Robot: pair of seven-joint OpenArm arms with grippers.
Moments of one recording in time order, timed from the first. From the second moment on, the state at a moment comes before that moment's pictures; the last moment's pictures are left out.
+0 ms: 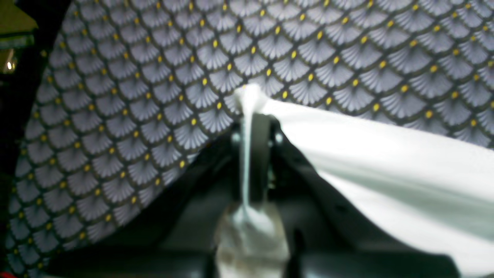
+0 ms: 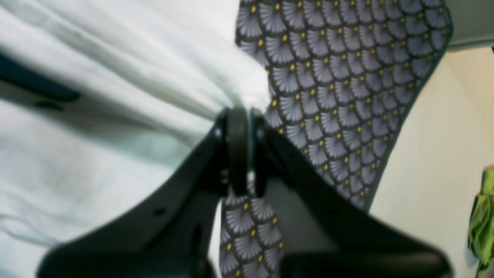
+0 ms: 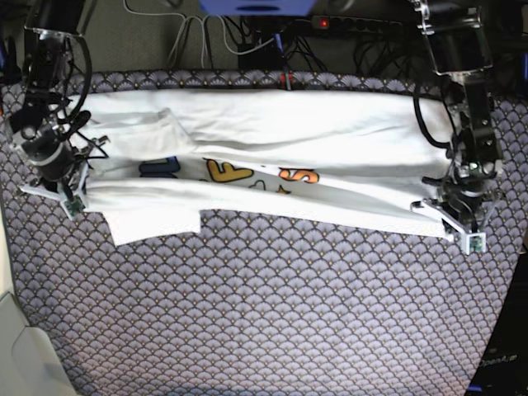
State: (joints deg) left arm -3.3 -14.8 -16.0 84.4 -6.4 -8.2 34.9; right arm -7.6 14.6 20.9 100.4 -12.4 40.2 -37.7
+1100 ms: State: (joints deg) left arm 10.7 -13.2 -20.4 93.9 -6.4 -8.8 35.7; right arm -17.8 13.6 27.4 102.3 -8.9 40.4 -36.3
